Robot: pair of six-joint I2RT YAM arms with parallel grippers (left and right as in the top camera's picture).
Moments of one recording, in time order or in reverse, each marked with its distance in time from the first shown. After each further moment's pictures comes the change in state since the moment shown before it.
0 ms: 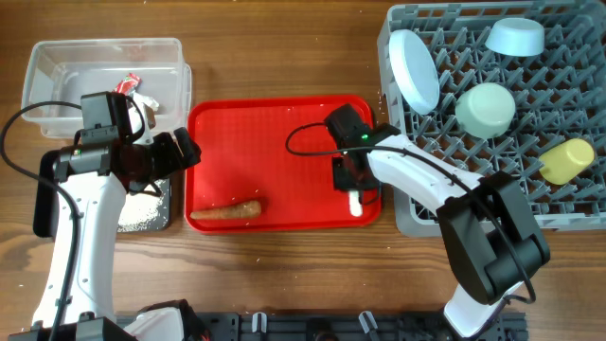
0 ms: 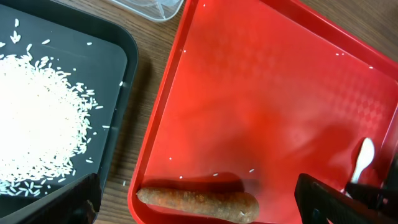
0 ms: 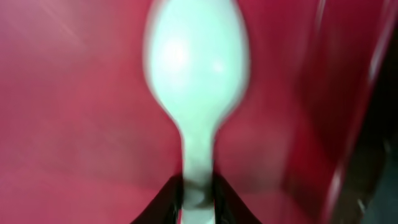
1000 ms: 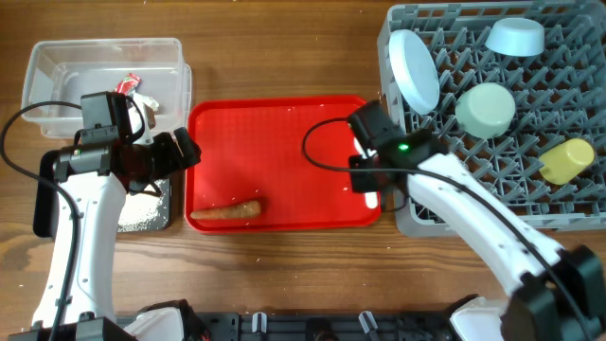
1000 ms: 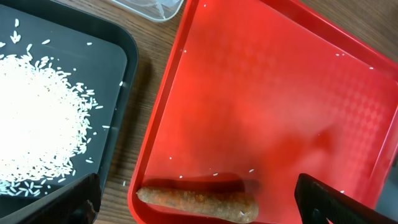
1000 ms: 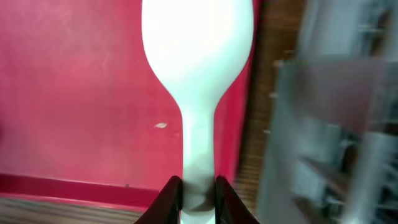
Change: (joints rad) left arm 0.000 0.000 0.000 0.000 0.000 0.000; right arm -0.031 -0.351 -0.015 -0.166 0.041 -0.080
